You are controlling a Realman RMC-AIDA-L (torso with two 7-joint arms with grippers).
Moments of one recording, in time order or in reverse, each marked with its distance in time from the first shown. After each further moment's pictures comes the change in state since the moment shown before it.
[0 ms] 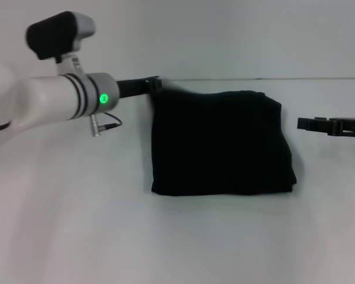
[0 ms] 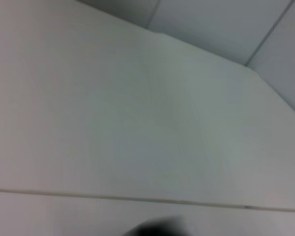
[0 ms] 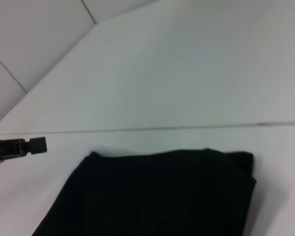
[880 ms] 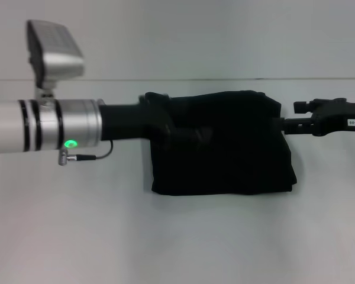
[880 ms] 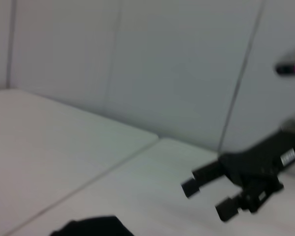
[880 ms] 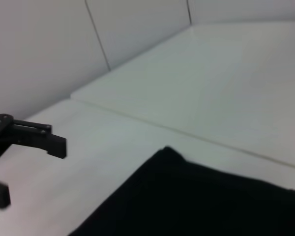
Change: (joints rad) left arm 0.231 -0.015 0.003 0.313 -0.125 0.754 0.663; right arm 0.008 0.020 -0.102 -0.150 0.028 -0.162 -0.171
